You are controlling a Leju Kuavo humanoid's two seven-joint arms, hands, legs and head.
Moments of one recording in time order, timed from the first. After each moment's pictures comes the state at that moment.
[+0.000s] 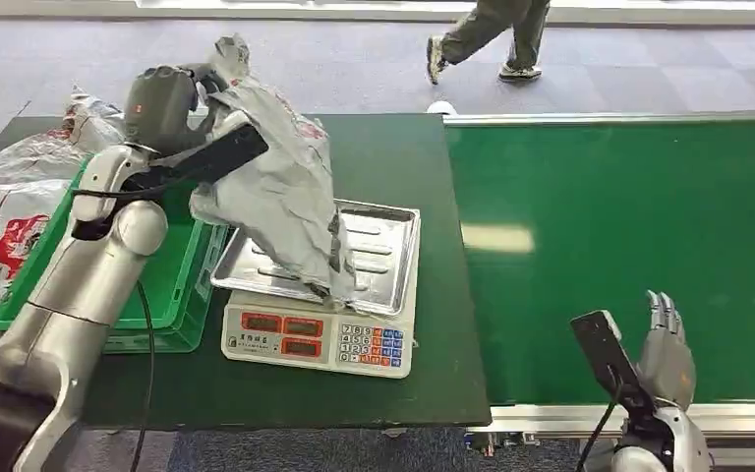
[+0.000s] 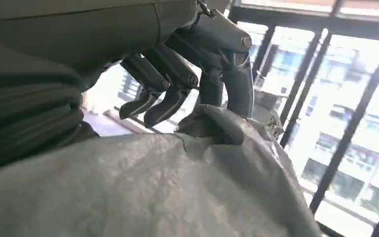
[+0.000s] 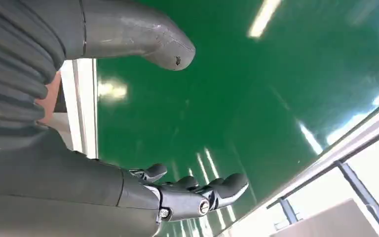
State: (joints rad) left arm -0.91 0.14 -0.39 -0.98 -0.78 0.21 -0.03; right arm 0.17 -0.09 -0.18 -1.63 0.76 -0.22 0.18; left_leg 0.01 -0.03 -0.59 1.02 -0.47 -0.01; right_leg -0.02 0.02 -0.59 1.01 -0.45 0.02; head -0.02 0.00
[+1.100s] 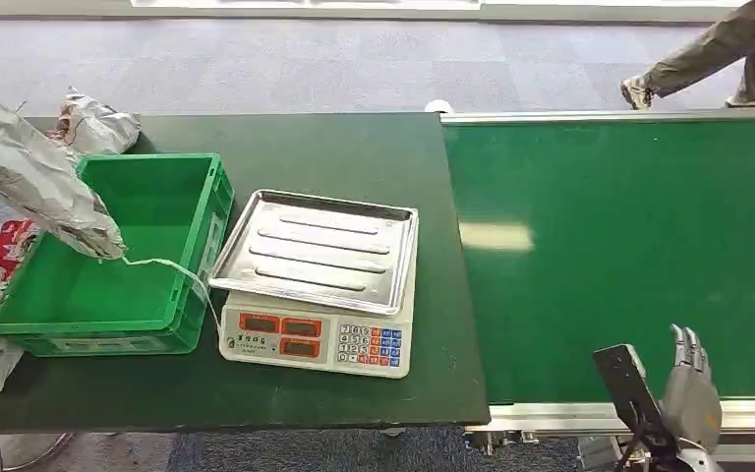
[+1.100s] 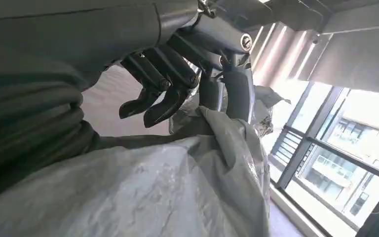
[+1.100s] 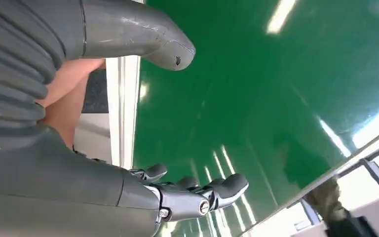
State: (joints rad) left arm -1.01 0.50 -0.02 -0.65 -0.89 0.35 0.01; right arm 0.30 -0.09 -0.24 -1.67 0.73 -0.26 0.14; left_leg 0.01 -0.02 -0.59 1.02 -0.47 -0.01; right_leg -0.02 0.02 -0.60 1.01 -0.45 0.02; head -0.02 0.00
